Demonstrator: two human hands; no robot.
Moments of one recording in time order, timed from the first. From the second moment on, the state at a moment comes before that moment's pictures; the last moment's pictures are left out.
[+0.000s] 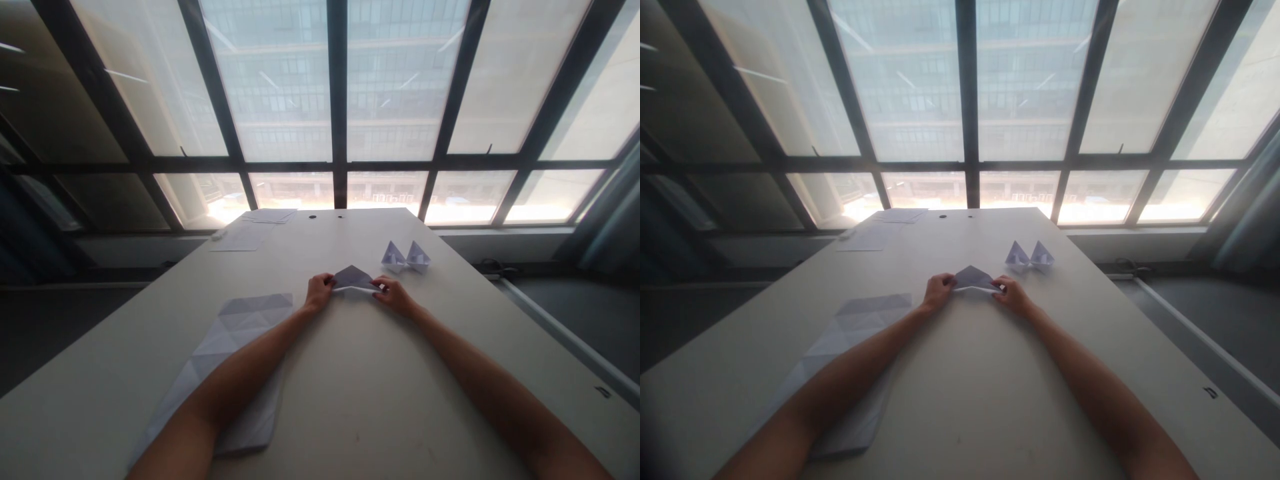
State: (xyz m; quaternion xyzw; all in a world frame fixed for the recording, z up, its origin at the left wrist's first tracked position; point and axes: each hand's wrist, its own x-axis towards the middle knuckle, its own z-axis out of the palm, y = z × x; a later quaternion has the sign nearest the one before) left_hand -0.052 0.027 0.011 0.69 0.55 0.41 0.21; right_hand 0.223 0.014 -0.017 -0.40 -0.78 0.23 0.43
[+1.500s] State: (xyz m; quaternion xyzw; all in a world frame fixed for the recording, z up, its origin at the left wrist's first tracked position) left_hand -0.048 0.031 0.003 0.72 0.52 0.42 0.20; right_hand 0.216 0.017 -0.014 -0.50 -0.65 0.20 0.53
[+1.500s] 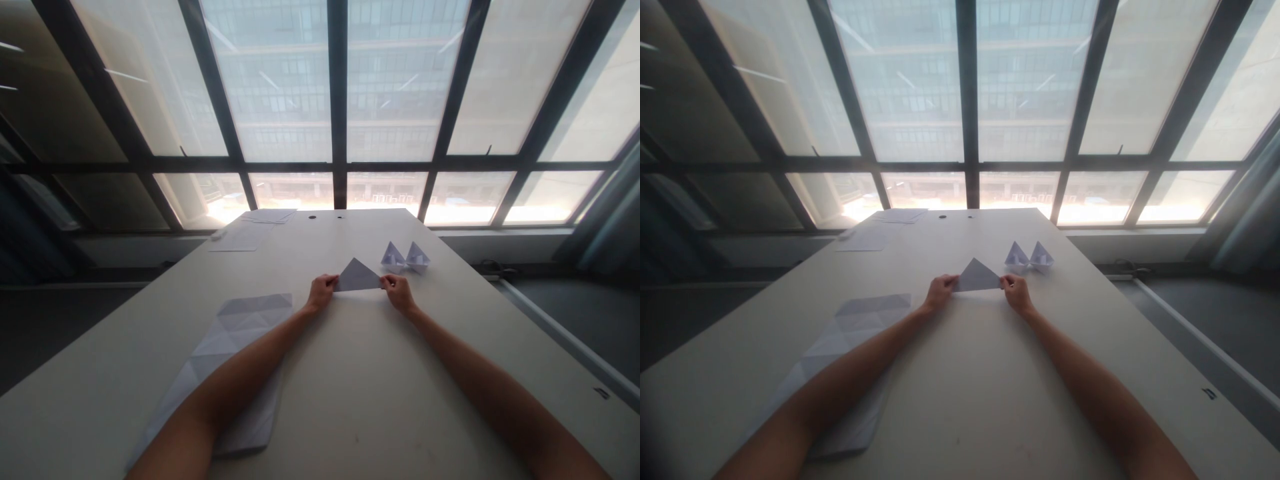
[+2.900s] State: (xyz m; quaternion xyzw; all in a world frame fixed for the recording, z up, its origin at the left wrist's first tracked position) left_hand -0.034 -0.004 0.008 0.91 0.35 0.21 0.06; right_hand 0.176 -0.025 0.002 -0.52 -0.82 0.02 0.24
